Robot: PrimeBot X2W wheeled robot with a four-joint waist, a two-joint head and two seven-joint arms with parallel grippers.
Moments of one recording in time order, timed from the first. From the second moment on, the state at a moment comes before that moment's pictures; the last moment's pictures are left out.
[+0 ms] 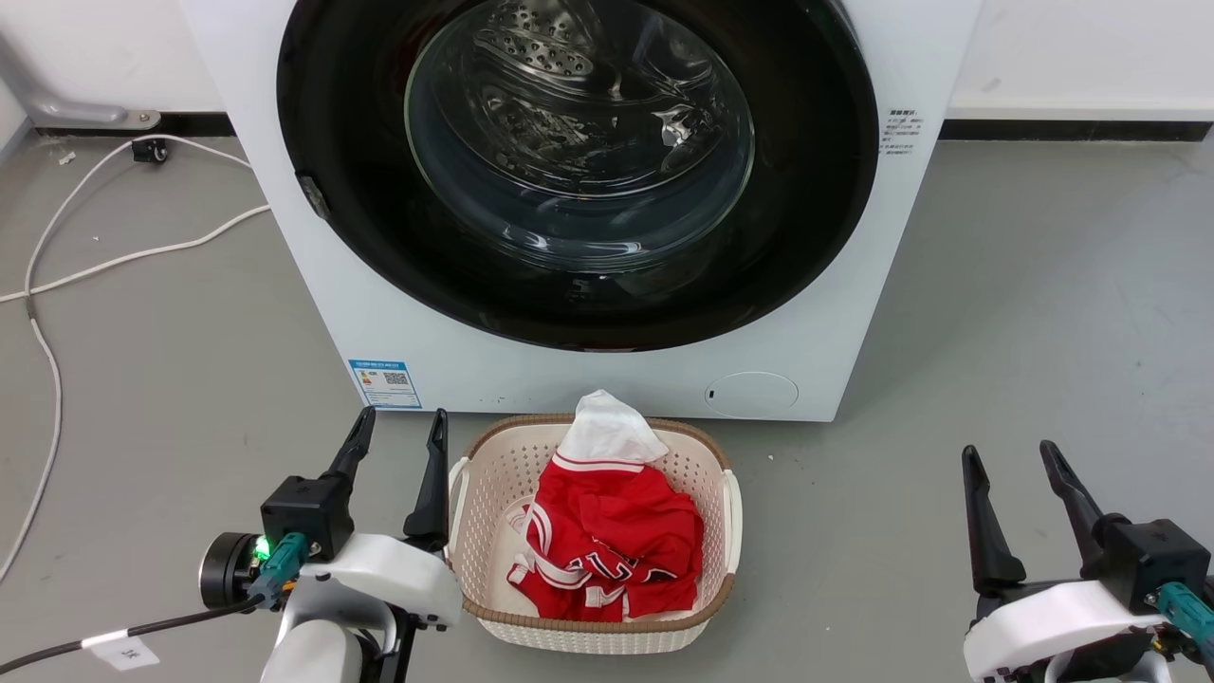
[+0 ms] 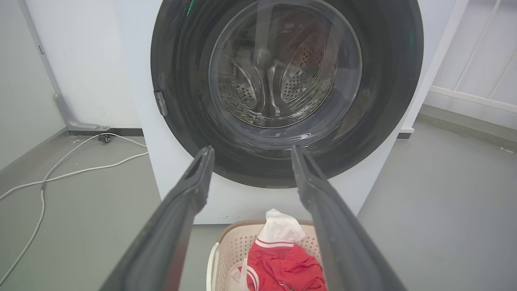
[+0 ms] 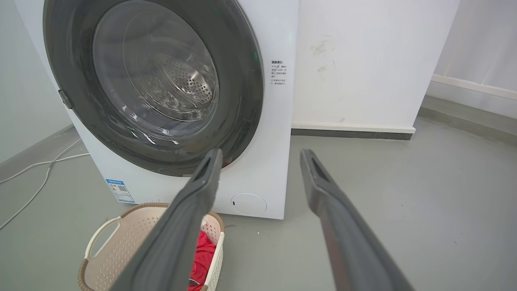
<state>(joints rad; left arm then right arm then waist) -0.18 0.08 -0.08 0.30 -0.17 -0.07 -0.23 0.02 -0.05 -0.06 0.05 0.06 0.13 -0.14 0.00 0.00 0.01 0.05</state>
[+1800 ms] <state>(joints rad) -0.20 0.08 -0.08 0.34 -0.06 -0.06 -0.26 0.00 -0.05 -0.09 0.12 0.13 0.13 -0.18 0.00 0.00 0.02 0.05</state>
